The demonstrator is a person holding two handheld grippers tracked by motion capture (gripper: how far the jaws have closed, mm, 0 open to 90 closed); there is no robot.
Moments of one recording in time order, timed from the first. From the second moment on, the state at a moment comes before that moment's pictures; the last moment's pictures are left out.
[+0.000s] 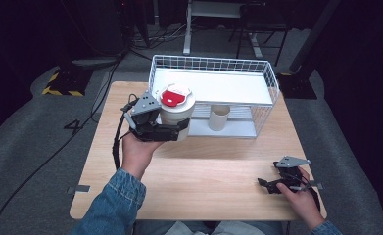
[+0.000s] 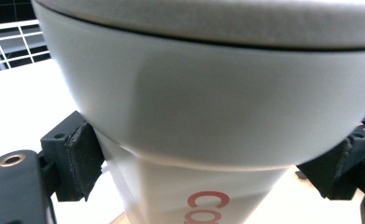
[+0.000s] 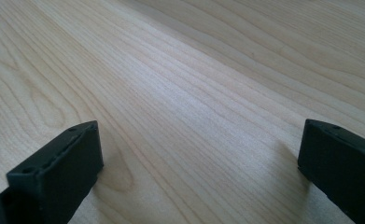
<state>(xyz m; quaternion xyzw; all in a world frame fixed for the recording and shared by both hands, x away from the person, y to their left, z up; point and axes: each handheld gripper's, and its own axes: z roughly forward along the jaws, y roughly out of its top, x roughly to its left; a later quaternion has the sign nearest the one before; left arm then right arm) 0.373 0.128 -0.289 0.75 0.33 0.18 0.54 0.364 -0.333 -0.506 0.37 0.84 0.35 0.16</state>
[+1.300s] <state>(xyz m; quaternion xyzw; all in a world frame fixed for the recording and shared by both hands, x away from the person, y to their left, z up) 0.462 0.080 -0.249 0.73 0.35 0.21 0.55 0.364 -0.333 -0.506 0.37 0.84 0.35 0.16</state>
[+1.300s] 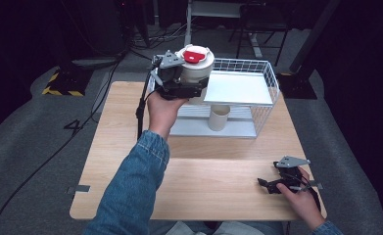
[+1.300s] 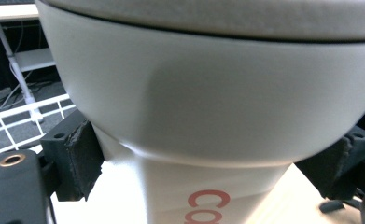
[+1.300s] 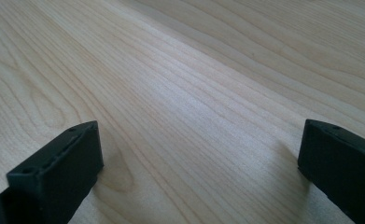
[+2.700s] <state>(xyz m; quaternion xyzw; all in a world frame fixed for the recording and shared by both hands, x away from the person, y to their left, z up) 0.537 0.004 -0.273 0.70 0.38 0.24 0.55 0.363 -0.332 -0.506 0.36 0.85 0.35 0.15</state>
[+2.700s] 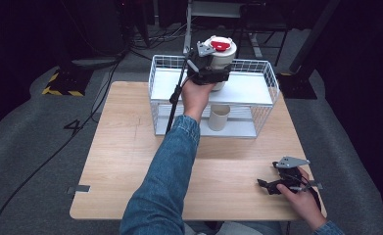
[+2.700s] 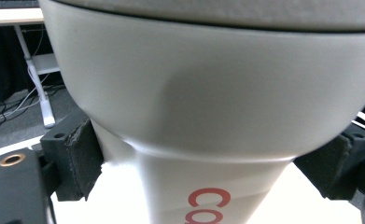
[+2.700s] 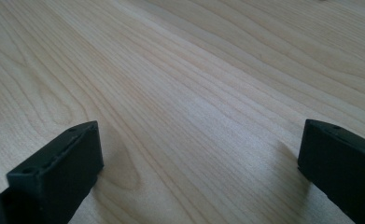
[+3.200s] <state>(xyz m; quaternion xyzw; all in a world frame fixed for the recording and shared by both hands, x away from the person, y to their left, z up) 0.541 -0.009 -0.283 0.71 0.38 0.24 0.54 0.363 -0.332 -0.506 0.36 0.85 0.35 0.15</state>
